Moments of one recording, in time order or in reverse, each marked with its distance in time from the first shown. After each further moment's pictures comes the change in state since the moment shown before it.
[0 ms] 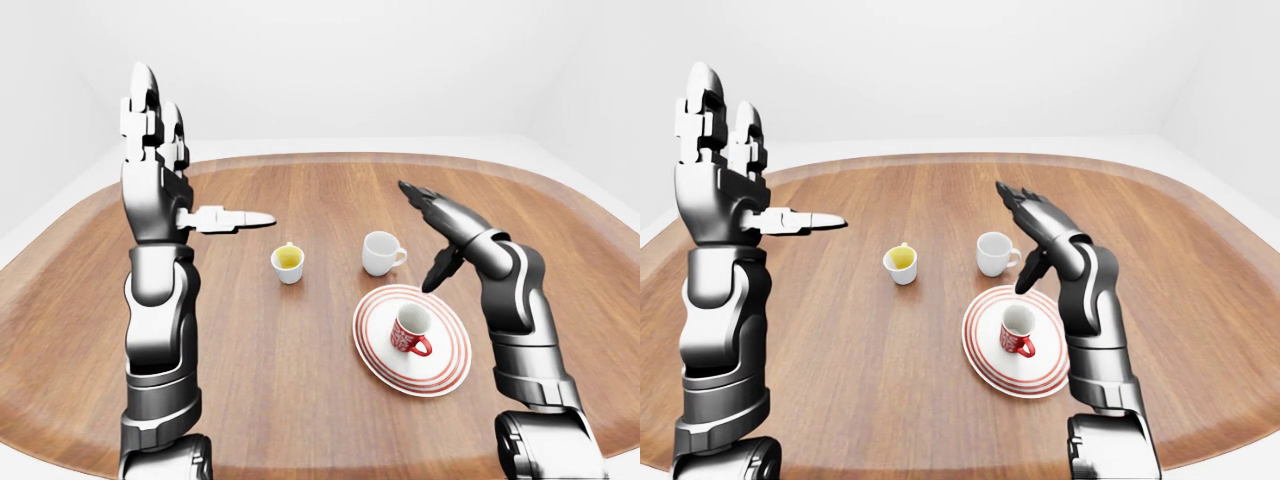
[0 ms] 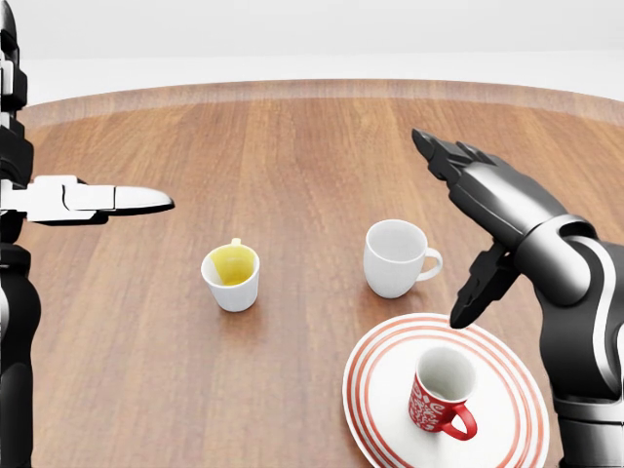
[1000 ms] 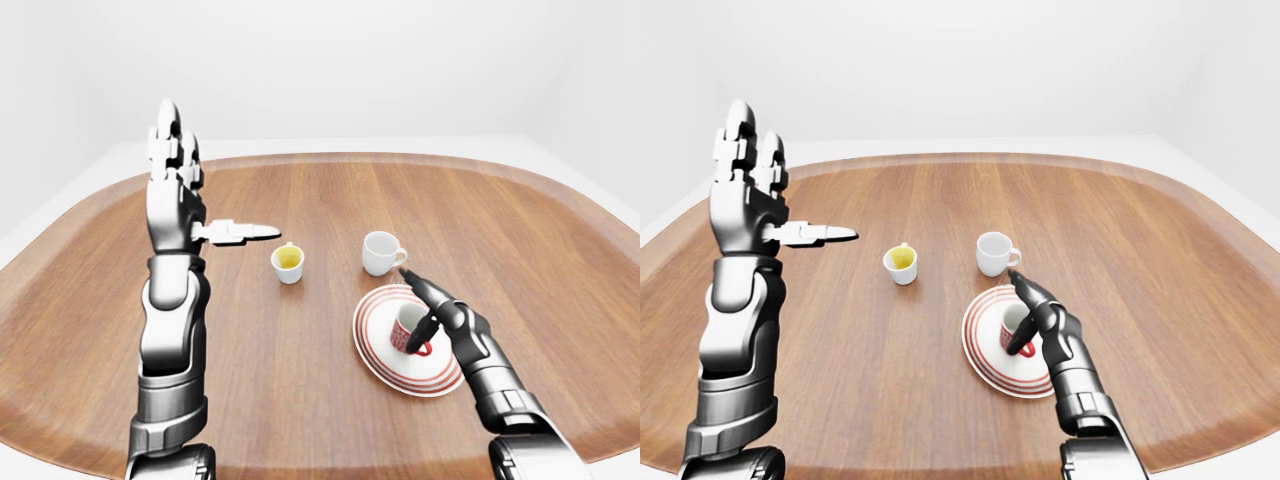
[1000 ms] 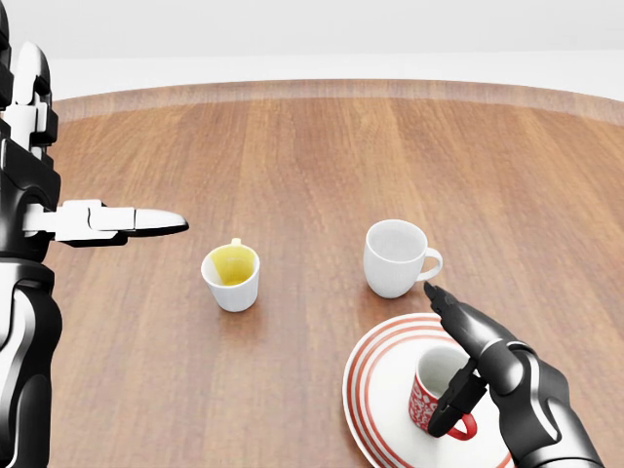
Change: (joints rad) left arm 0.042 -0.028 -0.017 0.056 0.014 0.000 0.003; right arm 0.096 0.054 0.083 0.647 0.100 0.000 -0.348
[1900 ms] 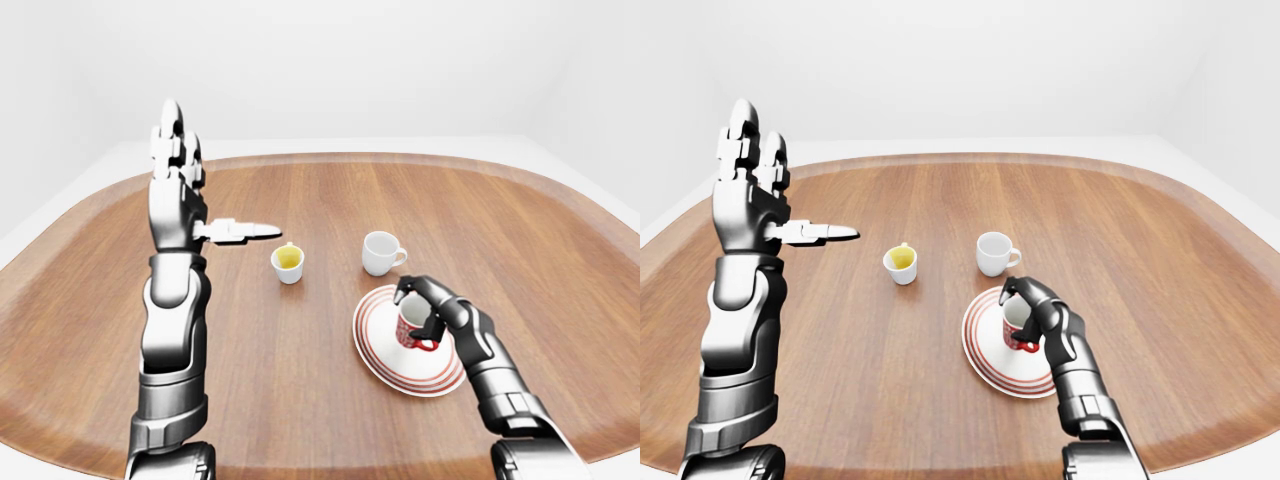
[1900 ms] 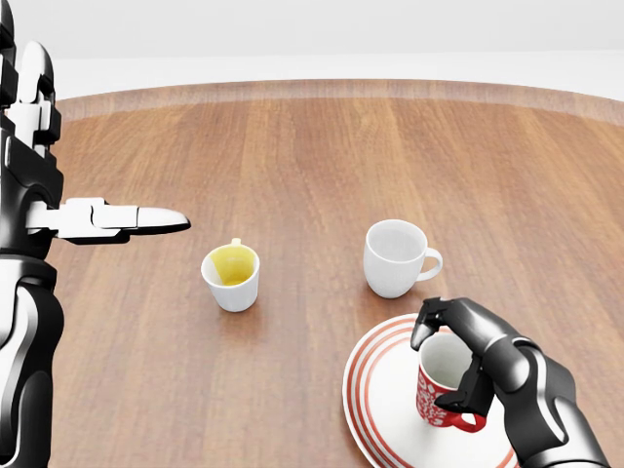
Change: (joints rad) left arm -0.011 0.003 -0.003 0.015 0.005 0.000 -0.003; right arm 0.018 -0.005 -0.014 -0.067 0.004 0.000 0.035
